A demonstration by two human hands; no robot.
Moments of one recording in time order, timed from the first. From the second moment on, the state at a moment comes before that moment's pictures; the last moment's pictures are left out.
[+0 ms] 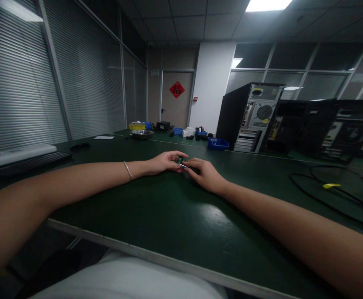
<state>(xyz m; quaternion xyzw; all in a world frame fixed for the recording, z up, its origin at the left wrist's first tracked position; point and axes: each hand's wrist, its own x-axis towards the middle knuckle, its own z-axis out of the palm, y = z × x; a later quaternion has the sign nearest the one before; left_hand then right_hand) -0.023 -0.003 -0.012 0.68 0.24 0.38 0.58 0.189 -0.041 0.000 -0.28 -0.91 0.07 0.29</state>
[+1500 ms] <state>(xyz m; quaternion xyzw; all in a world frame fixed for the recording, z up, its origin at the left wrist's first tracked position) -0.023 -0.003 -0.012 0.65 0.27 0.43 0.56 0.192 -0.032 -0.008 -0.32 -0.87 0.05 0.37</state>
